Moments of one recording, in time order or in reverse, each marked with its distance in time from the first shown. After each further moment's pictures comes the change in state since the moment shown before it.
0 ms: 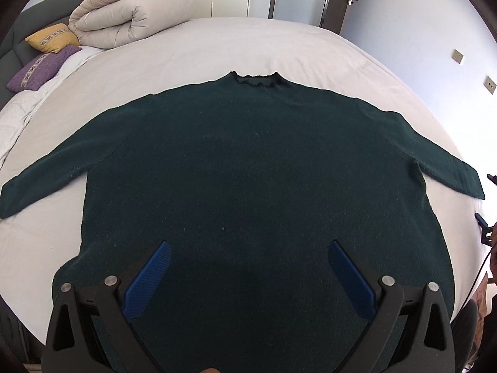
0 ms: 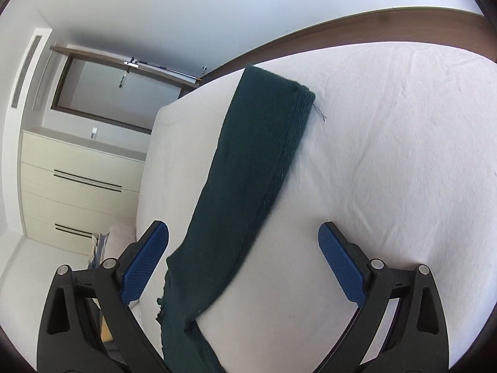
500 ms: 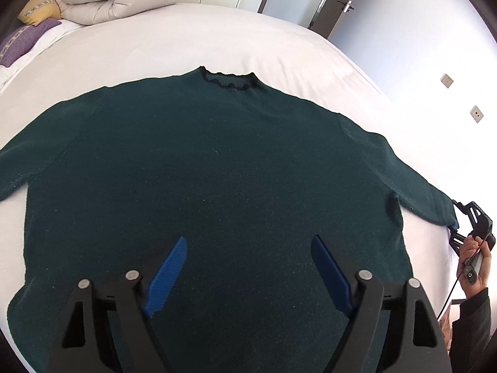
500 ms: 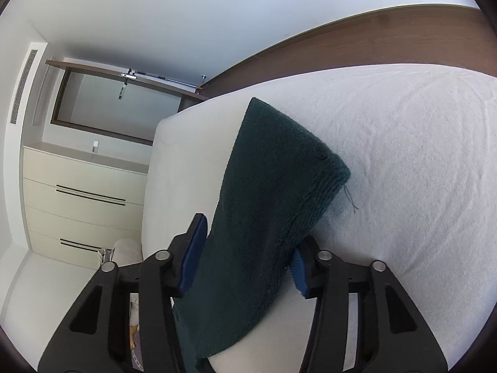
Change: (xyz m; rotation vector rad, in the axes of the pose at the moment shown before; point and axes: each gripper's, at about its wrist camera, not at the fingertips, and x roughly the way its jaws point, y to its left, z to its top) left arm 0.043 -0.007 0.041 -0.100 0.054 -0.221; right arm 0.056 -0.004 0.037 0.033 -0.022 -0.004
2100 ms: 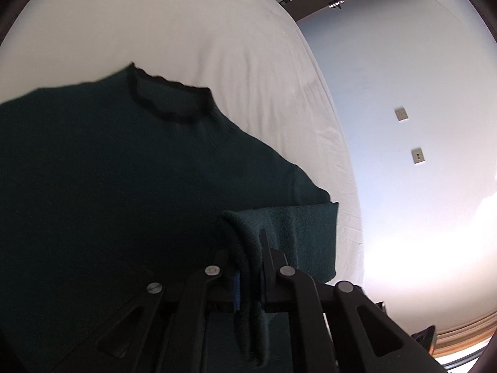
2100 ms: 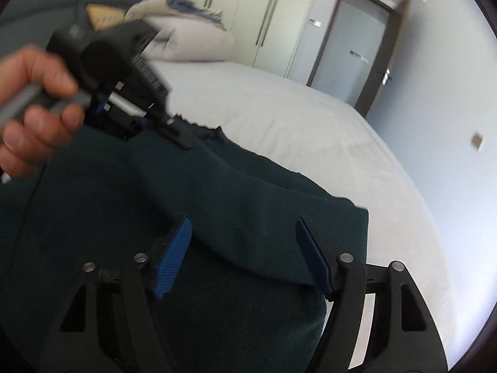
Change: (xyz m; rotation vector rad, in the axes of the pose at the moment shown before) left arm 0.080 0.045 0.144 -0.161 0.229 -0.438; right arm 0.059 0.209 -0.413 -1.593 0.087 -0.004
